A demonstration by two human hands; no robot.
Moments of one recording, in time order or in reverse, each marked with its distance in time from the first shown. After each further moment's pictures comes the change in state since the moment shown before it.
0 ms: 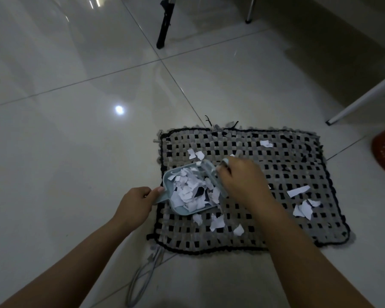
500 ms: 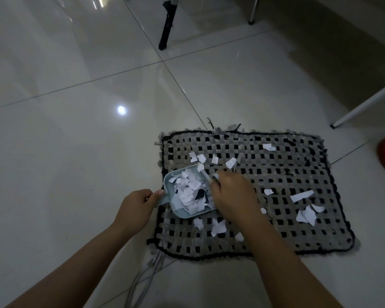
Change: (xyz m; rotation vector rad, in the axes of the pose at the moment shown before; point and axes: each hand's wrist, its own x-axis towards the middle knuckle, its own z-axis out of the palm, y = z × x) left_hand 0.002 -0.002 0.001 0.063 0.045 0.046; right_hand -0.011 -0.009 0.023 -0.016 0.002 -0.039
